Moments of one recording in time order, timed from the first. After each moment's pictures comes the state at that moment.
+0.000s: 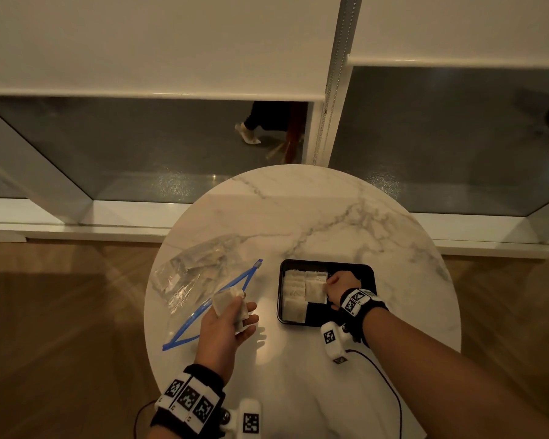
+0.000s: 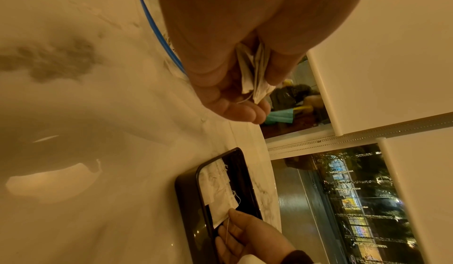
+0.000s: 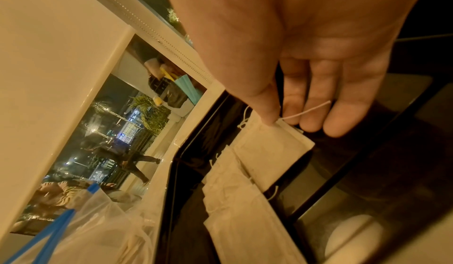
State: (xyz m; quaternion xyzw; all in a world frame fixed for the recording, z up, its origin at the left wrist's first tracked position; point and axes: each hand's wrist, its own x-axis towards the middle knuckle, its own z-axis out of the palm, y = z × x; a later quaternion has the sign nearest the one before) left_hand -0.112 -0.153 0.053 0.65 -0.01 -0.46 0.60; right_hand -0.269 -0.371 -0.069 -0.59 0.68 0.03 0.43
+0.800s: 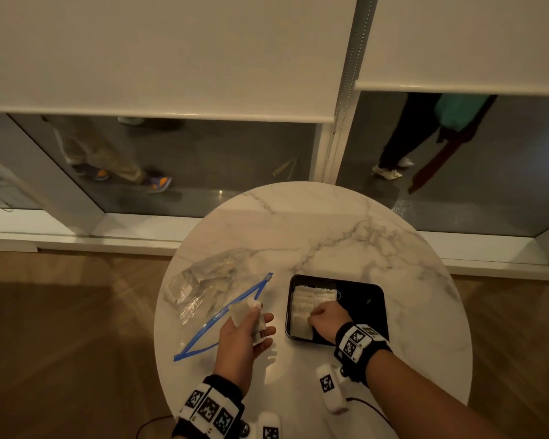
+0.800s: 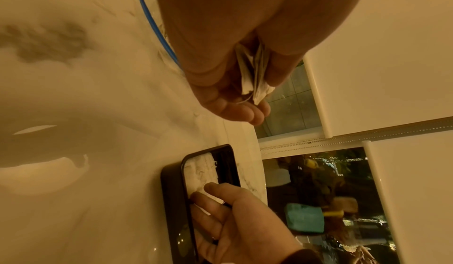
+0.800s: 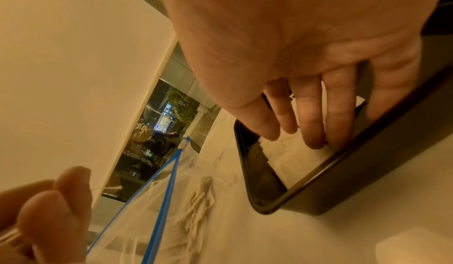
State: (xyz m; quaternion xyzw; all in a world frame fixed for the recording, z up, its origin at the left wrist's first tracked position) left_hand -0.120 -0.156 0.057 0.64 -0.01 -0.47 0.62; right_hand -0.247 -0.313 -0.044 -0.65 0.60 0.07 0.45
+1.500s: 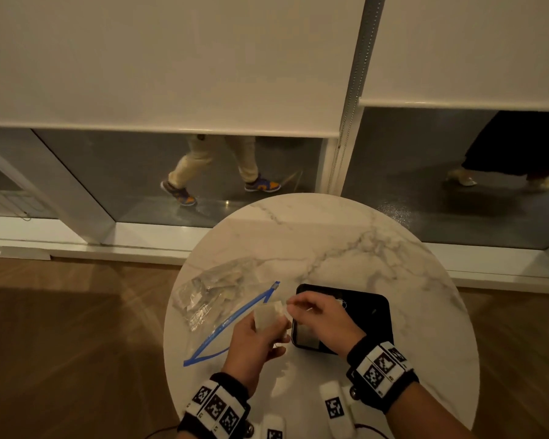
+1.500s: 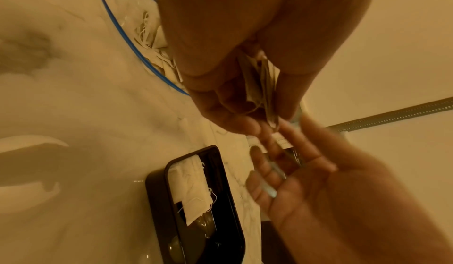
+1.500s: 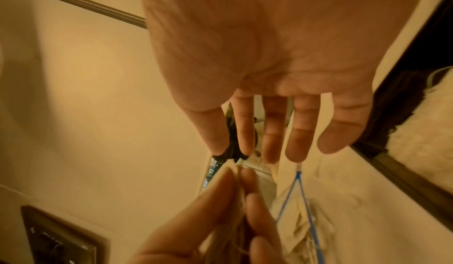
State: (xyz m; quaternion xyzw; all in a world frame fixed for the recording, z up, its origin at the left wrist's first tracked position) left_hand -0.118 -0.156 0.076 0.63 -0.12 -0.51 0.57; right_hand -0.234 -0.278 0.065 -0.66 0.38 -0.15 0.63
